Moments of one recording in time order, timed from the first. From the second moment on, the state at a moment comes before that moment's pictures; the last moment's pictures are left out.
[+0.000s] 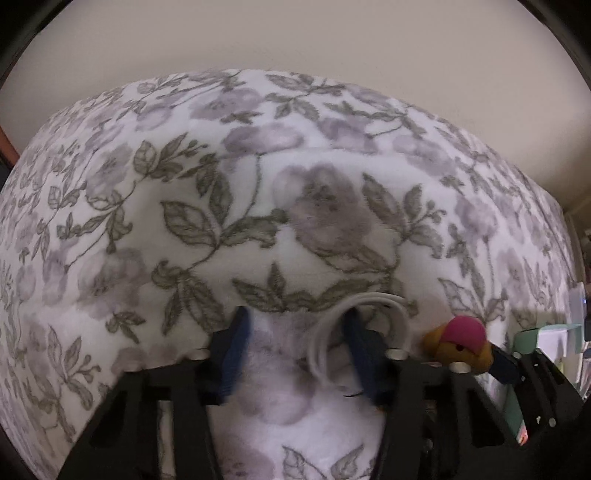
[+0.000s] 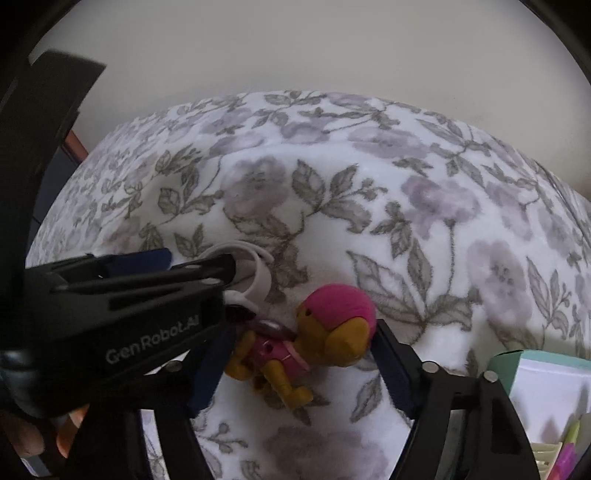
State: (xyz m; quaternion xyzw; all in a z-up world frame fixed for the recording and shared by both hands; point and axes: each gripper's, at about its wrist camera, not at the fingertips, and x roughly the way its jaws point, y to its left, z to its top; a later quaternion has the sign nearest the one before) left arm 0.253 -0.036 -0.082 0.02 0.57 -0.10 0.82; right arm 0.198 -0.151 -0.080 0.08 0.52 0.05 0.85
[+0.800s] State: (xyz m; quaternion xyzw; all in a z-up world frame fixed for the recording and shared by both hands) left arm 0.138 -0.023 -0.046 0.01 0.59 -0.09 0.80; right arm 0.078 -0.170 -0.036 0.13 0.55 0.03 0.82
